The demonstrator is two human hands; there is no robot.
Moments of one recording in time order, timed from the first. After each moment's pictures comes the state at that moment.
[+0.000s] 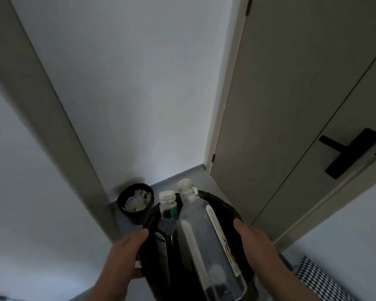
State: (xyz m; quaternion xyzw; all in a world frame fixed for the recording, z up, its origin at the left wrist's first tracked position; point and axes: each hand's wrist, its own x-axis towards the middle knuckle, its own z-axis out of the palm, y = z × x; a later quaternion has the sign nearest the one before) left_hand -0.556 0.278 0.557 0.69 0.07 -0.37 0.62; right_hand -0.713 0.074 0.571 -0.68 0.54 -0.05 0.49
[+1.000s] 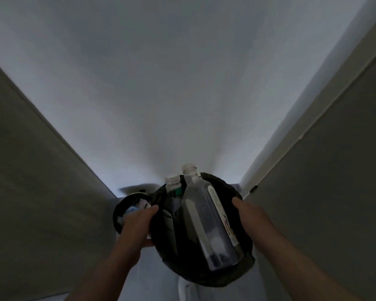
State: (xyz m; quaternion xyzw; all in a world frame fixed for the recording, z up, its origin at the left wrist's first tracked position) left_hand -0.233 -0.064 0.466 0.68 0.25 -0.28 0.62; right_hand -0.299 -0.313 0.477 -0.72 0.43 0.14 0.53
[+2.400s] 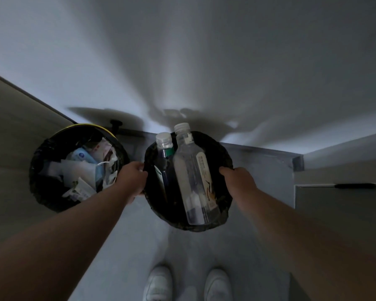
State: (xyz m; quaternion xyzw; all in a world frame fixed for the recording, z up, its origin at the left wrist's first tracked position) left_hand -0.022 -0.147 -0.113 0.78 0.33 -0.27 0.47; right_hand -0.042 -0.400 -0.106 -0.74 0.39 0.29 0.47
